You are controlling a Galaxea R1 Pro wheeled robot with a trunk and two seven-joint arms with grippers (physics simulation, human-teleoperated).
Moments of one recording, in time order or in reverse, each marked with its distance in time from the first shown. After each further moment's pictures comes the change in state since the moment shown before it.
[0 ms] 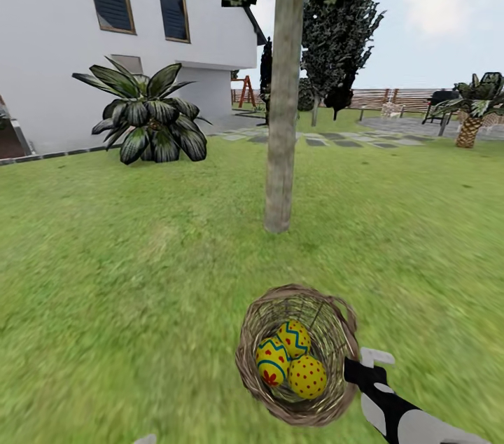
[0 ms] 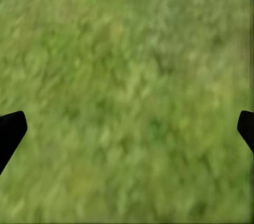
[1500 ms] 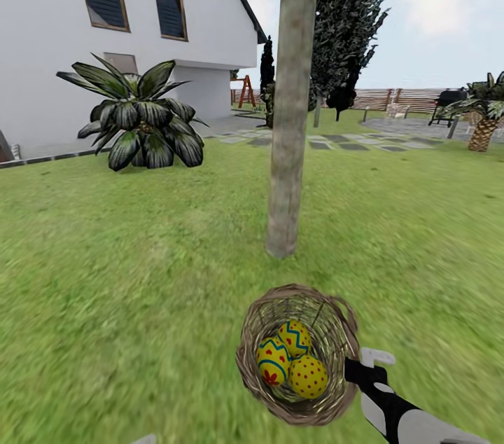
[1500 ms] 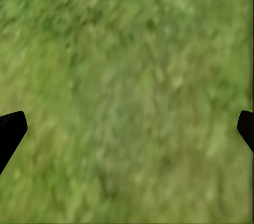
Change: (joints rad) left arm 0.000 0.000 0.000 0.000 0.000 0.000 0.000; right arm 0.000 0.000 0.000 -0.001 0.000 0.000 -0.008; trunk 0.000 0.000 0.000
